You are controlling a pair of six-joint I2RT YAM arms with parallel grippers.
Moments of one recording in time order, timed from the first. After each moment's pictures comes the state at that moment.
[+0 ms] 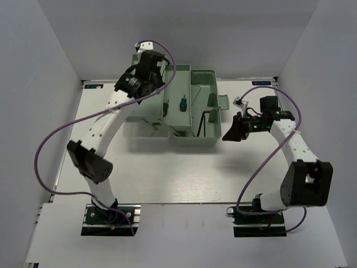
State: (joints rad) left arm -0.57 1.74 2.01 -0.80 -0.51 -0.50; right arm 0.04 1.37 1.07 -0.76 -1.00 -0.42
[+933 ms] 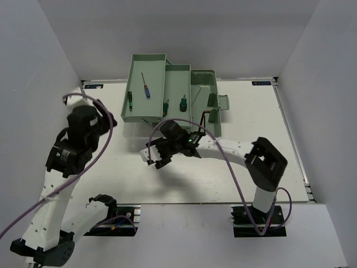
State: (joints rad) left arm -0.34 0.95 1.38 -0.84 -0.47 -0.51; right arm 1.01 1.74 1.23 -0.23 -0.54 -1.06
